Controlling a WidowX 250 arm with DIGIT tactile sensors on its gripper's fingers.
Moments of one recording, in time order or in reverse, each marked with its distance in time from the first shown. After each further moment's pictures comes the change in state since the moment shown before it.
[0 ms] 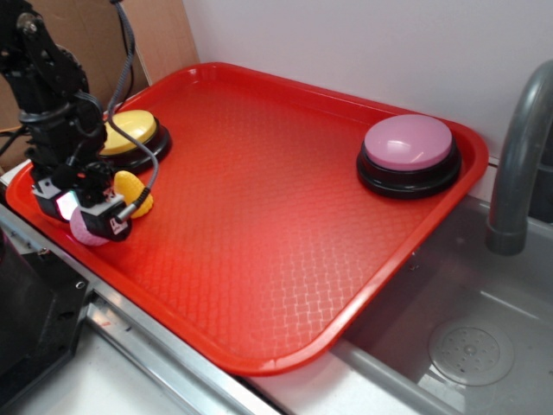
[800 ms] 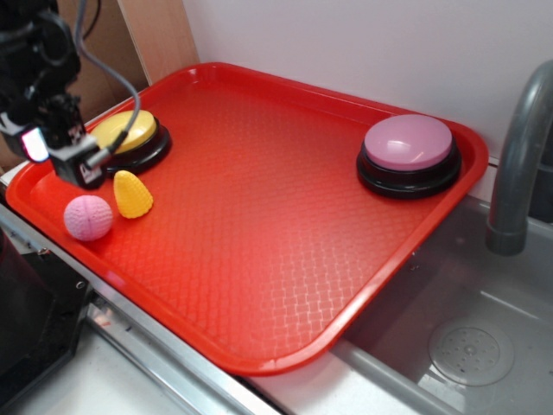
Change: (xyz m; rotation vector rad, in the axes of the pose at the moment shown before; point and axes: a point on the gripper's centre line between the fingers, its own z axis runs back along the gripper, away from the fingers) arm -0.011 -0.013 0.065 0.013 -0.049 -0.083
